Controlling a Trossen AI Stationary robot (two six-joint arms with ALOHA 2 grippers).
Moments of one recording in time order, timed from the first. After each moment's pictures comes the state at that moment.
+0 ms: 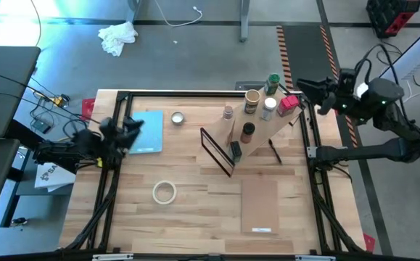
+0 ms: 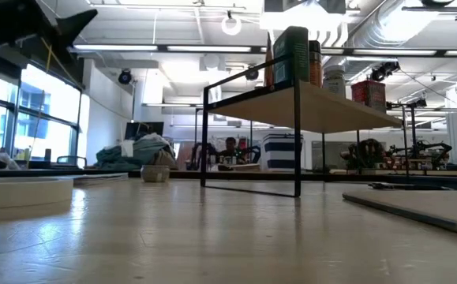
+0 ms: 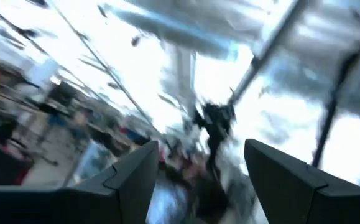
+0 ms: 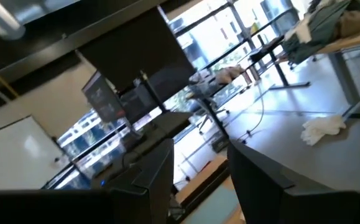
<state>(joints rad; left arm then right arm) -0.03 0.01 0.03 0.58 -0.34 -0.35 -0.17 0.76 1.27 -0.44 0.31 0.52</state>
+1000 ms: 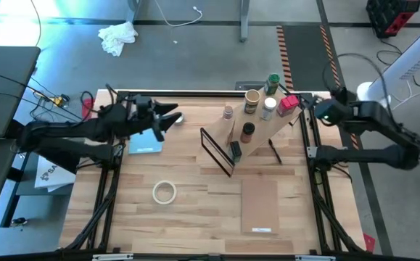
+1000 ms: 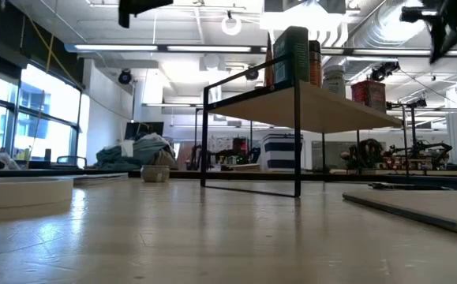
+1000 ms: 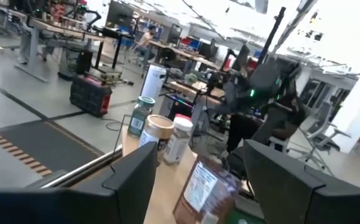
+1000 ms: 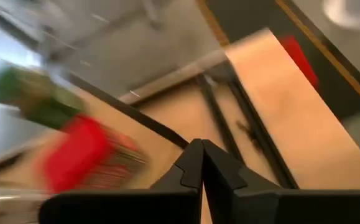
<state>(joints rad) 0.09 0.90 0.77 0.19 -0.32 -0.33 -0.38 0.77 1.09 -1.57 0.71 1.49</state>
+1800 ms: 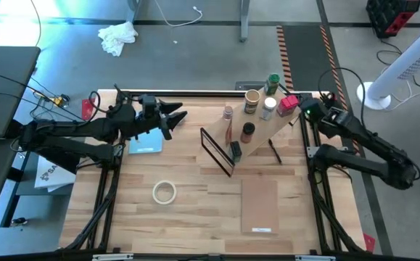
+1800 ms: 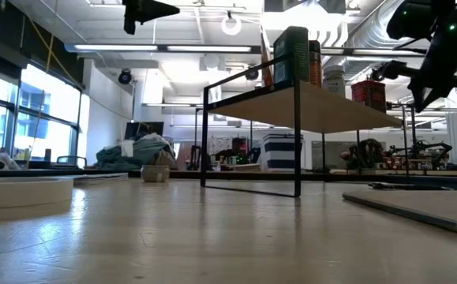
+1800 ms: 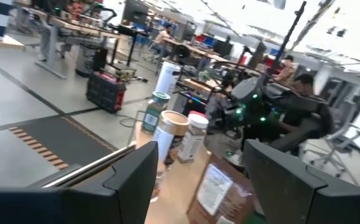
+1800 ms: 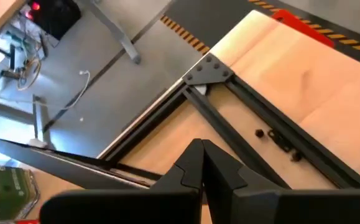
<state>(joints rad) 0.09 0.95 0.77 0.21 -0.38 -0.34 -0.75 0.69 0.66 -0.95 0.70 1.37</state>
